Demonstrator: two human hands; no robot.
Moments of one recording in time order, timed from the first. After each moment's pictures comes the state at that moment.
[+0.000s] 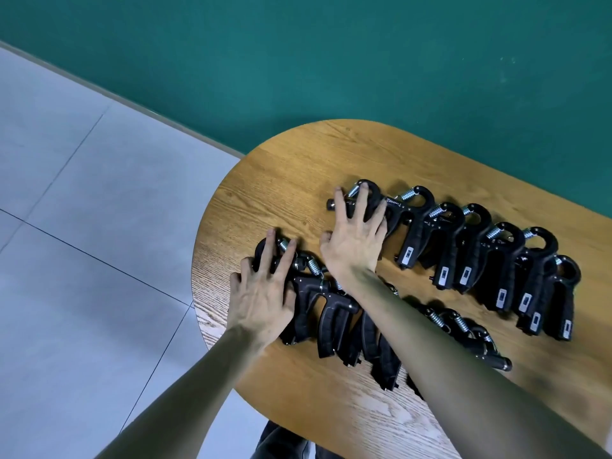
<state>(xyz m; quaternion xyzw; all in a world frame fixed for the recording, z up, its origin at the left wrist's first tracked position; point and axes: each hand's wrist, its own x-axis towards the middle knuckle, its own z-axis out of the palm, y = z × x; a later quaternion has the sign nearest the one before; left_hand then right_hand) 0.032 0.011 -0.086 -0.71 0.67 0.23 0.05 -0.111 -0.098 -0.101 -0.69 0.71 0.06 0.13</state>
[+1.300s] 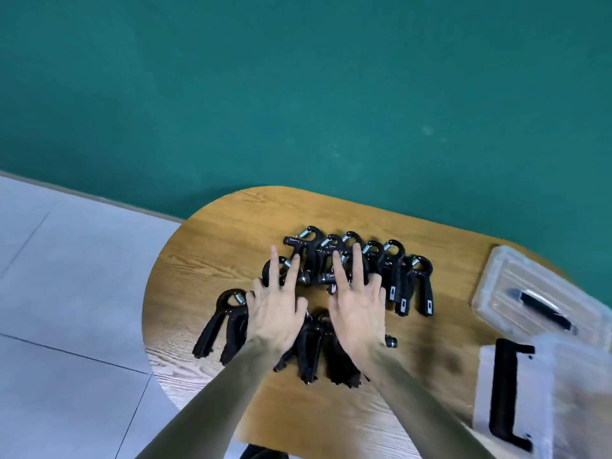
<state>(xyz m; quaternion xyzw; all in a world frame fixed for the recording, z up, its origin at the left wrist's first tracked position) -0.118 -0.010 0.038 -0.67 0.70 0.24 0.05 -0.267 0.005 0.045 -0.68 0.73 -0.02 0.06</state>
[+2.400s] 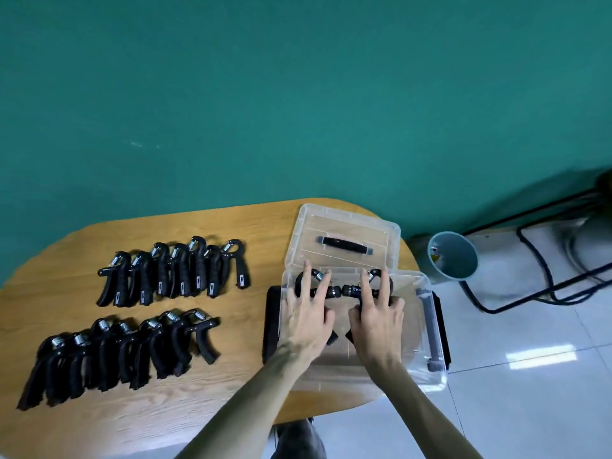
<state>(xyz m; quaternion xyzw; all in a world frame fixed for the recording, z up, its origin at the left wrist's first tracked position) -0.569 0.158 0.095 -0.50 0.83 0.26 0.04 -0.692 0.231 0.088 -0.45 0.88 -0.12 0.06</state>
